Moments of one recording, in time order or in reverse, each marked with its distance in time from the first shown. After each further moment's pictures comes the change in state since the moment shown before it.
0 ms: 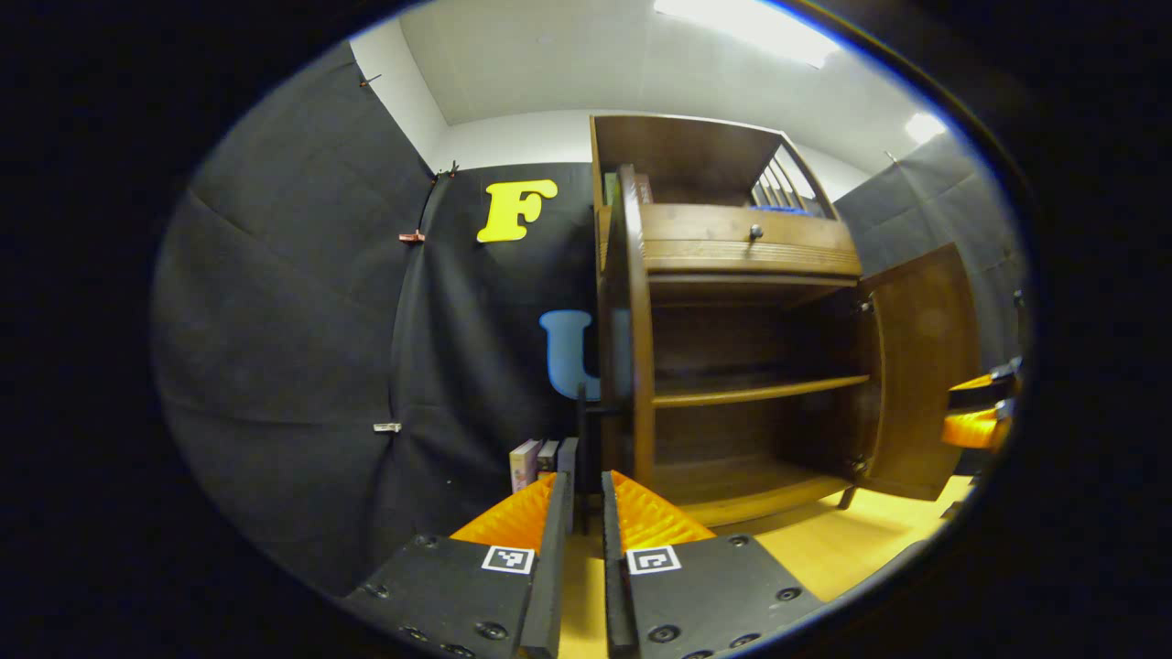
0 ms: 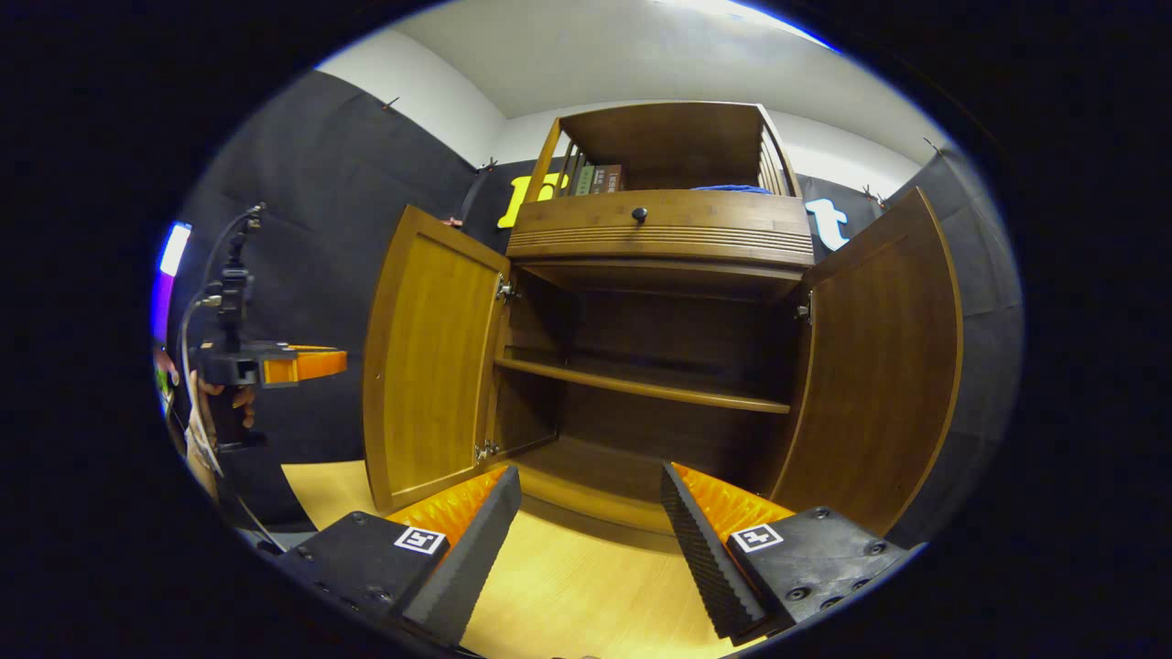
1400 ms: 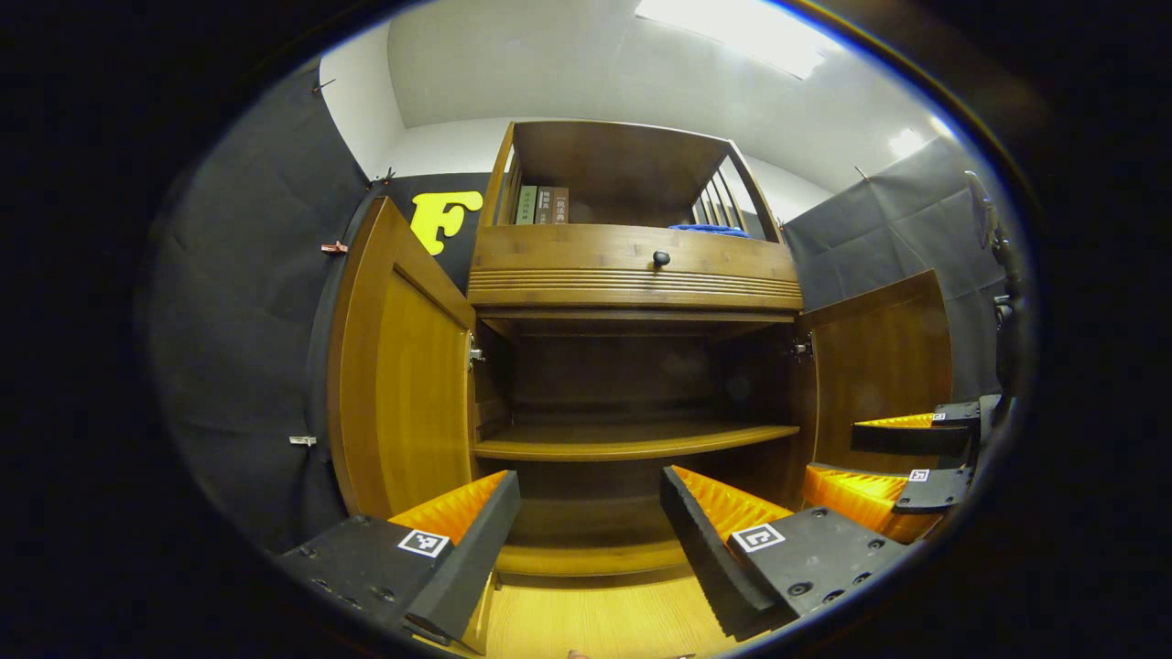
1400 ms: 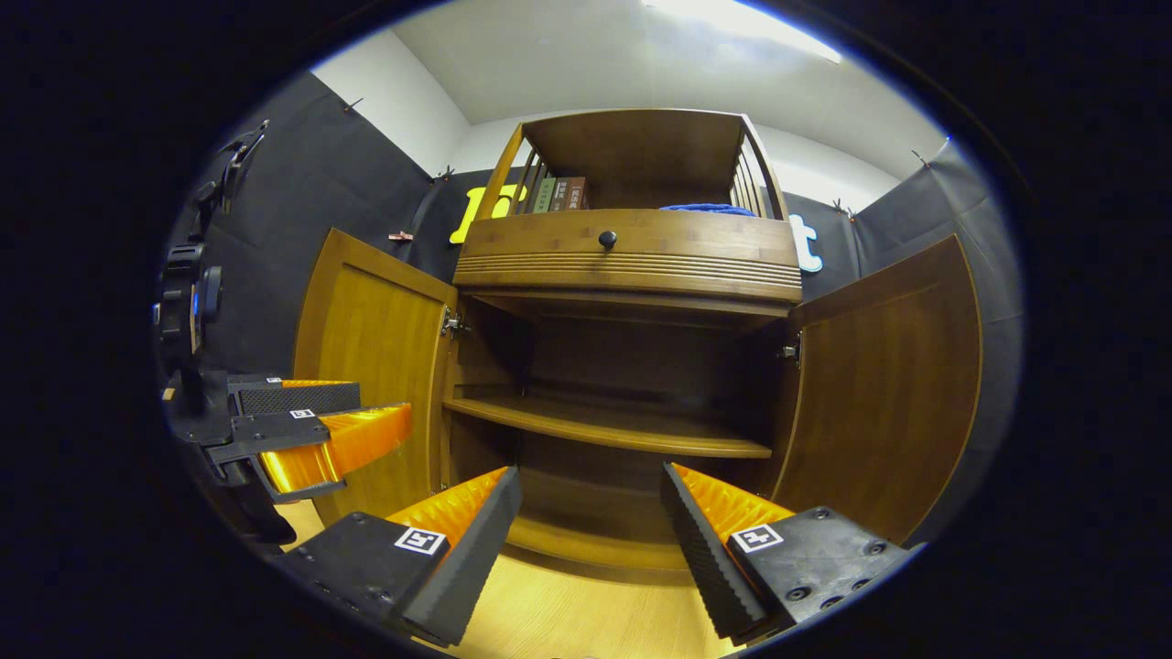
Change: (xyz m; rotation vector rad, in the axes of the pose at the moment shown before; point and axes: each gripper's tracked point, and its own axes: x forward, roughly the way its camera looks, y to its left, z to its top) left arm 0.074 -0.140 0.031 -0.010 -0.024 -0.133; right arm 0.061 0.001 0.043 -0.017 -0.042 -0.117
